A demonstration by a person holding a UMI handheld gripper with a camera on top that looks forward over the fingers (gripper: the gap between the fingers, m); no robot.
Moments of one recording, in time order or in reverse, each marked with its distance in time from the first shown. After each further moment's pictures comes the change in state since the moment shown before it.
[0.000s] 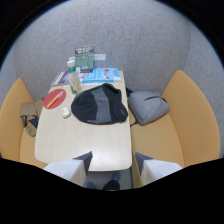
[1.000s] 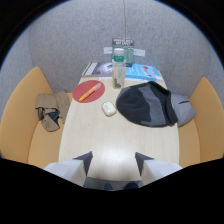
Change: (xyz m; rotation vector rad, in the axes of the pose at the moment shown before) arm -0.181 0.008 0.044 -0.019 -0.173 -0.091
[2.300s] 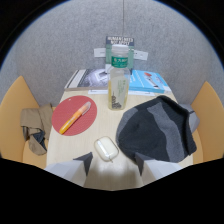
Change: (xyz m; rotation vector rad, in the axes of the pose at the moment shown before) arm 0.000 -0.103 0.146 0.070 0.088 0.049
